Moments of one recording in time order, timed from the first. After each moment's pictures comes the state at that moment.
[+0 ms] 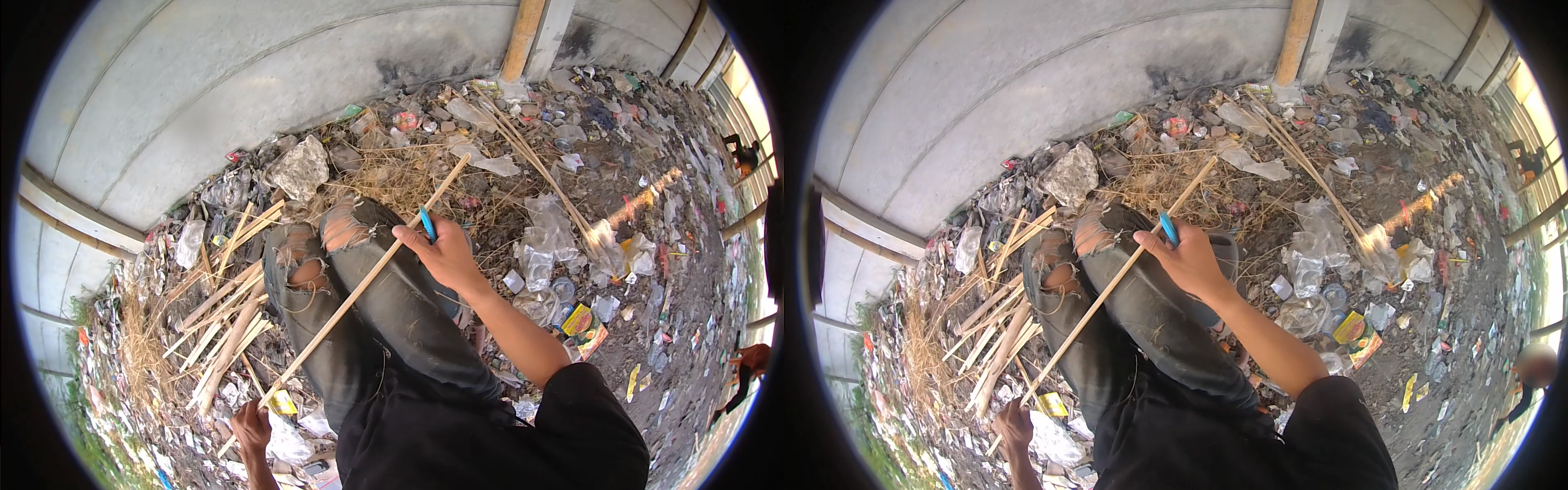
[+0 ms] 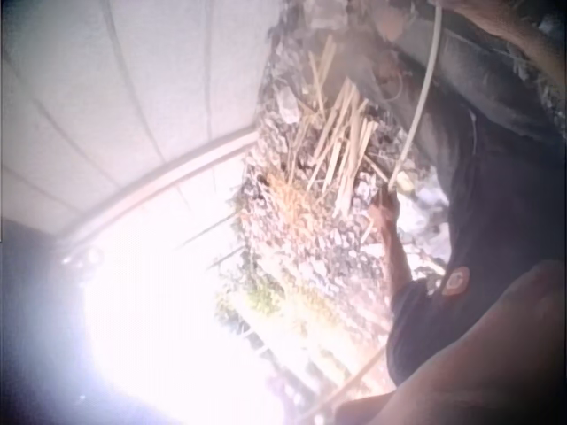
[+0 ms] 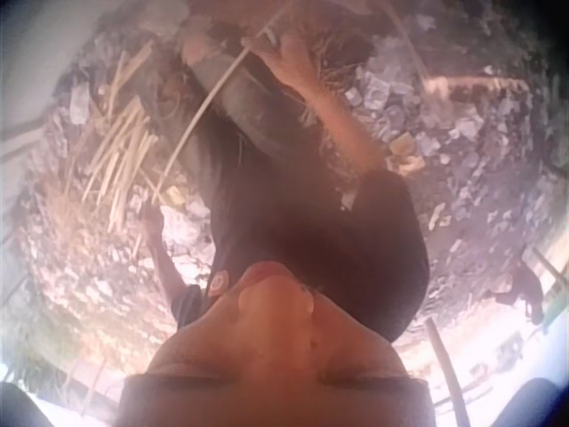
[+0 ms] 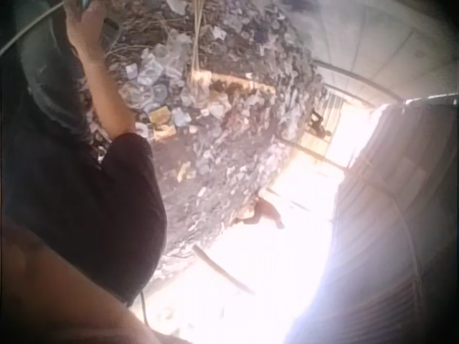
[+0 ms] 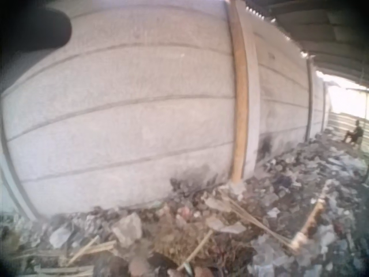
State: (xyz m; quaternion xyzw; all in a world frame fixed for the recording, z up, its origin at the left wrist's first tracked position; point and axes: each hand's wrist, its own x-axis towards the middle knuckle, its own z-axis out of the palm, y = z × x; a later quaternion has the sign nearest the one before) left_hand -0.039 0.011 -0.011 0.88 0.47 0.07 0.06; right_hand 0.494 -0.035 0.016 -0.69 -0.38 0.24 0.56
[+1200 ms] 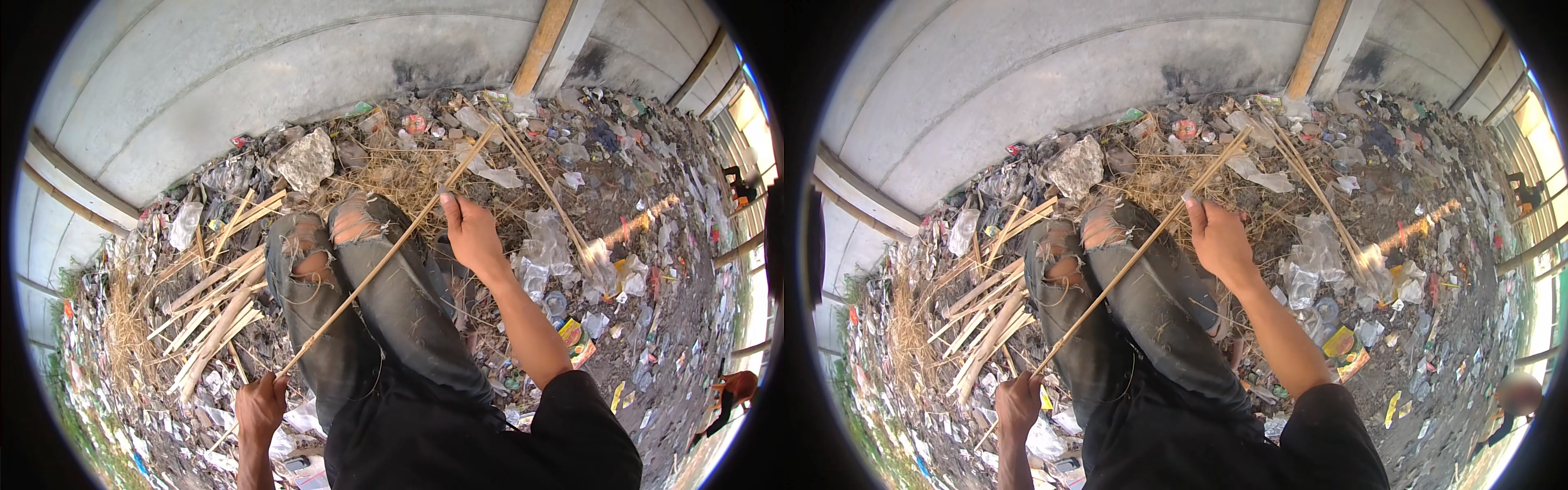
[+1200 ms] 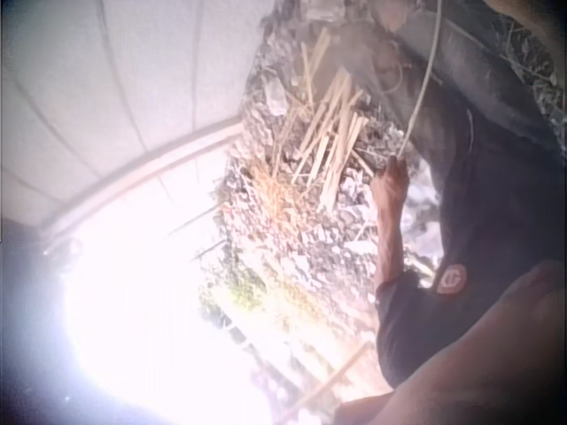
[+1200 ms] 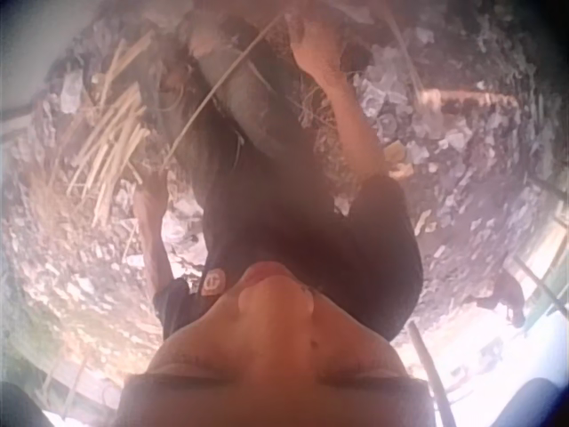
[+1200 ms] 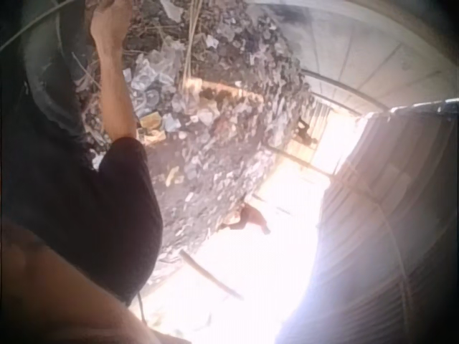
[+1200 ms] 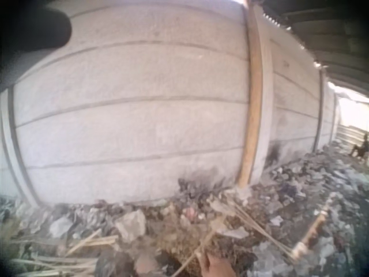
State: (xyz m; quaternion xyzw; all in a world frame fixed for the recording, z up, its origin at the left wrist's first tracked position) left_hand 0.079 0.005 0.047 0.88 0.47 0.03 0.09; right_hand 0.529 -0.028 0.025 -0.79 -0.41 0.14 0.44
